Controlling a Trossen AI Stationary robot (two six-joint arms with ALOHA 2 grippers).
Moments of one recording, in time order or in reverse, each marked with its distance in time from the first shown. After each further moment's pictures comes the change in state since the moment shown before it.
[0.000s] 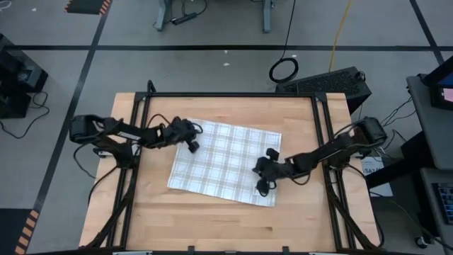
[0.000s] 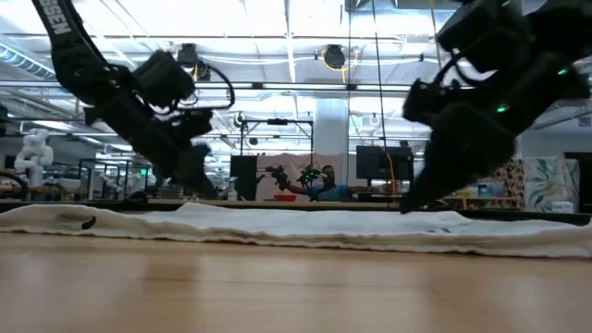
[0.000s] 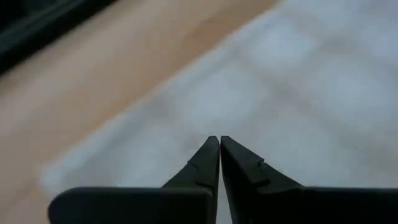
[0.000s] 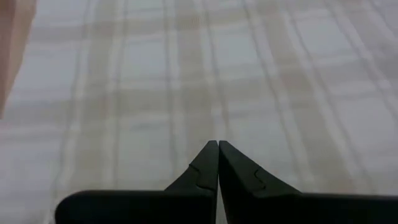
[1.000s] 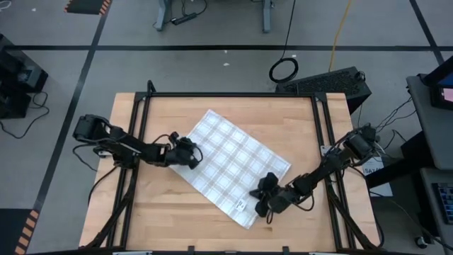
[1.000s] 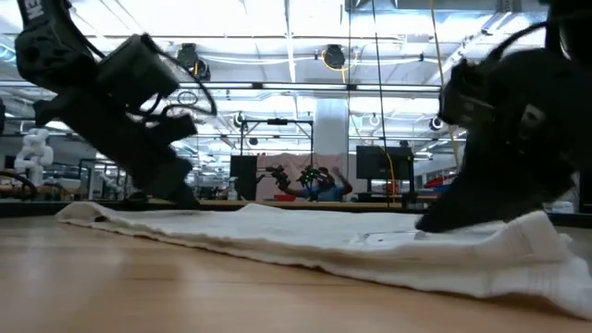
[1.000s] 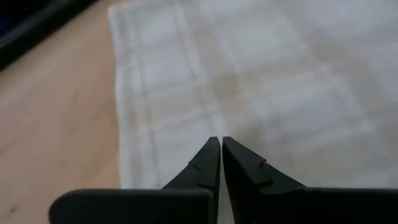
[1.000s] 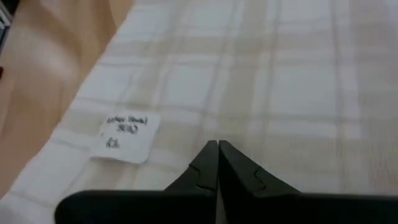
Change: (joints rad) left arm -0.380 0.085 -0.002 -0.091 -0.404 -0.233; right arm 0.301 0.235 0.071 0.250 0.194 0.417
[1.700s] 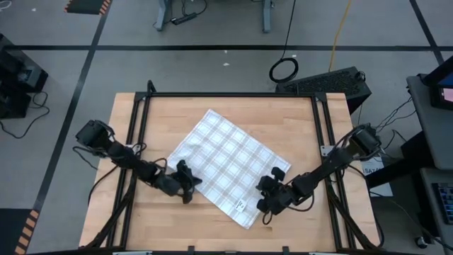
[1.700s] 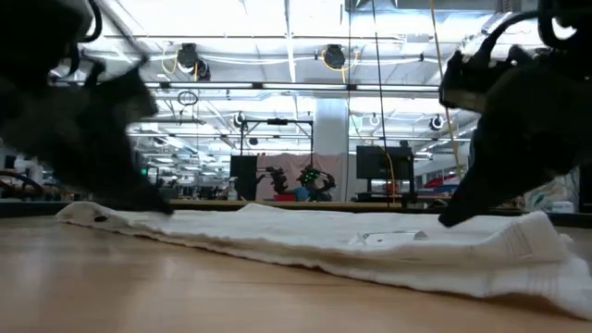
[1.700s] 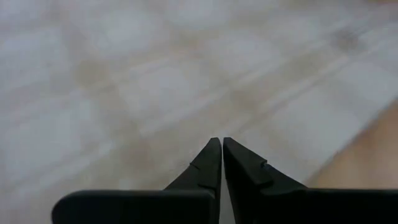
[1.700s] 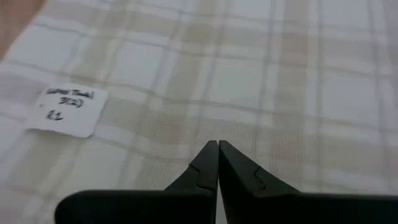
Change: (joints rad) left arm -0.427 0.095 0.008 0.215 0.140 -0.232; right arm -0.002 -0.090 0.123 -0.519 0.004 0.020
